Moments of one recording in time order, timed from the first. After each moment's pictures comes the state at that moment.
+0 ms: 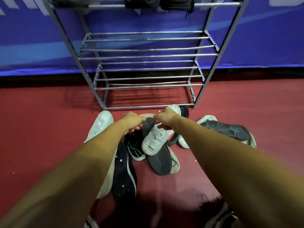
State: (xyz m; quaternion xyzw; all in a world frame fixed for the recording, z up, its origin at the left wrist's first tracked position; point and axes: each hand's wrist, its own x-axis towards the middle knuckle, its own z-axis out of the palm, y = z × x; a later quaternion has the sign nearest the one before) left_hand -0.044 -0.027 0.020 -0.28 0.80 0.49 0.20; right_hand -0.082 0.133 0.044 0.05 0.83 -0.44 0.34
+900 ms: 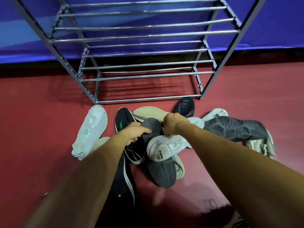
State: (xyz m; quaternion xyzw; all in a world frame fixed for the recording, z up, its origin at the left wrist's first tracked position) left_hand -0.068 -0.024 -0.078 -0.31 0.74 0.52 0.29; right_hand -0.124 0.142 -0.037 -0.12 0.94 -0.06 0.30
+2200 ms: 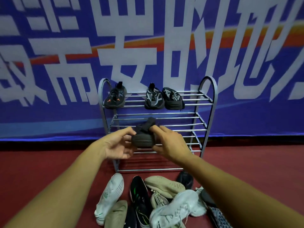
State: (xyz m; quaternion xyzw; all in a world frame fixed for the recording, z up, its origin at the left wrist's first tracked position) left_hand 0.009 -0.086 0.271 -0.17 0.59 0.76 0.21; right_hand -0.034 0.130 0.246 -0.39 0.88 -0.20 -0.19
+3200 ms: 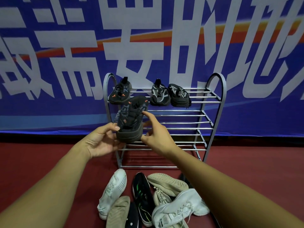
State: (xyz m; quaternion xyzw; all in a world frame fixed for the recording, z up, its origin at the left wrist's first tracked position) left_hand 0.031 -0.141 0.259 -0.03 0.53 0.84 0.12; right_hand -0.032 0.075 0.251 -0.33 0.80 -0.50 -0.01
